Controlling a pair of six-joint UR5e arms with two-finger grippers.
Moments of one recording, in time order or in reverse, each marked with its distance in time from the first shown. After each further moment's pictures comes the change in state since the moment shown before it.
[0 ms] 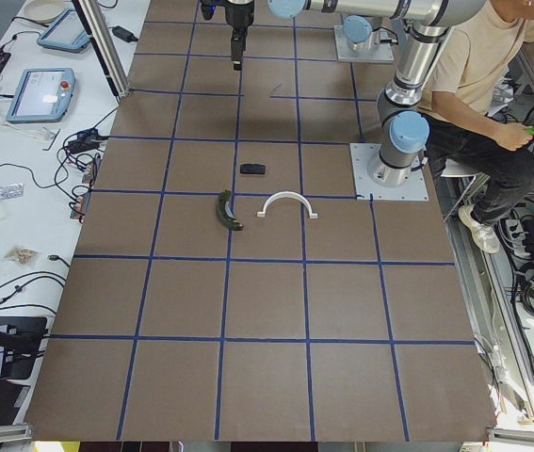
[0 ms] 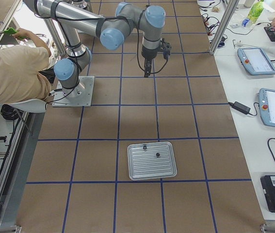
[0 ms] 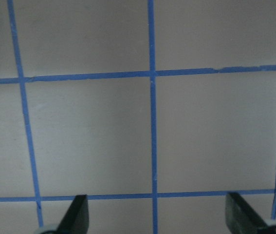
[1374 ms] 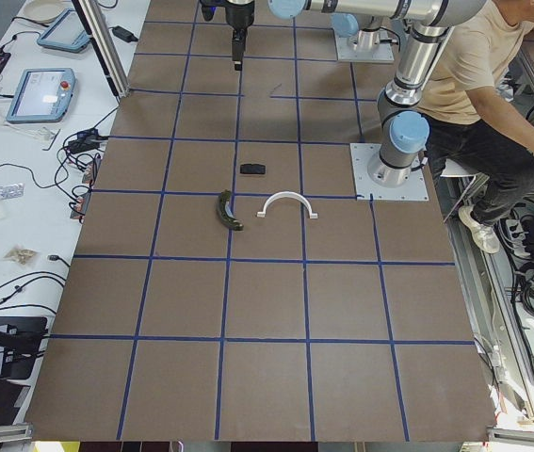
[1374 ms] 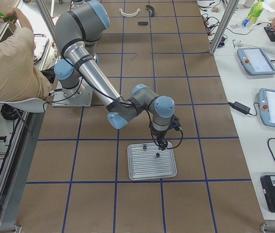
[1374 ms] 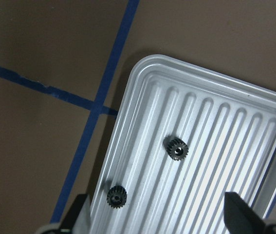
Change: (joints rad) left arm 0.000 0.000 -0.001 0.001 -0.001 -0.021; right arm -0.296 0.463 -0.101 -0.479 -0.059 -0.715
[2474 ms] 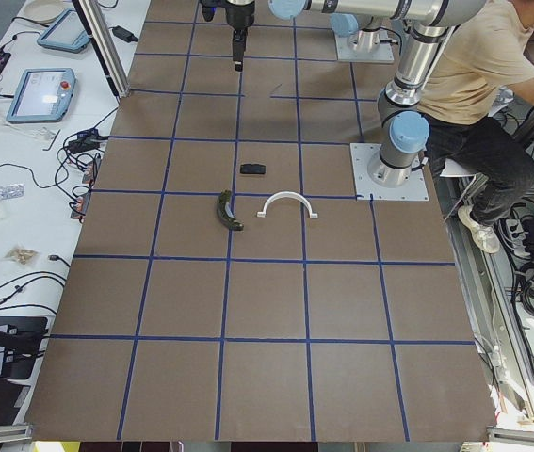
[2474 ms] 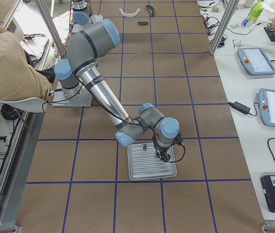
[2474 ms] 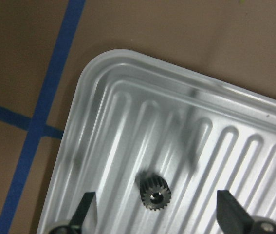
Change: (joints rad) left arm 0.001 0.000 0.000 -0.001 0.001 -0.001; right arm -0.010 0.178 -0.106 -0.015 0.007 -0.025
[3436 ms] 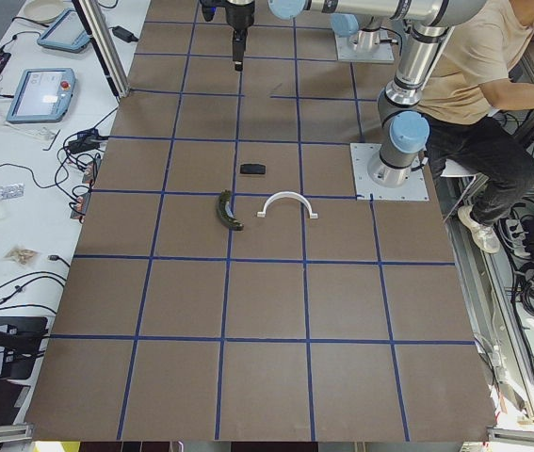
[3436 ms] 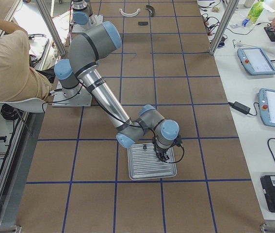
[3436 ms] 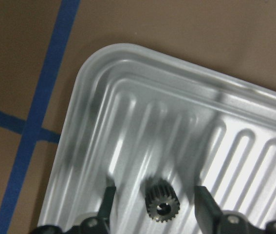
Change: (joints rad) left arm 0.000 0.000 0.000 0.000 0.000 0.000; right arm 0.000 0.021 0.000 0.000 -0.003 0.006
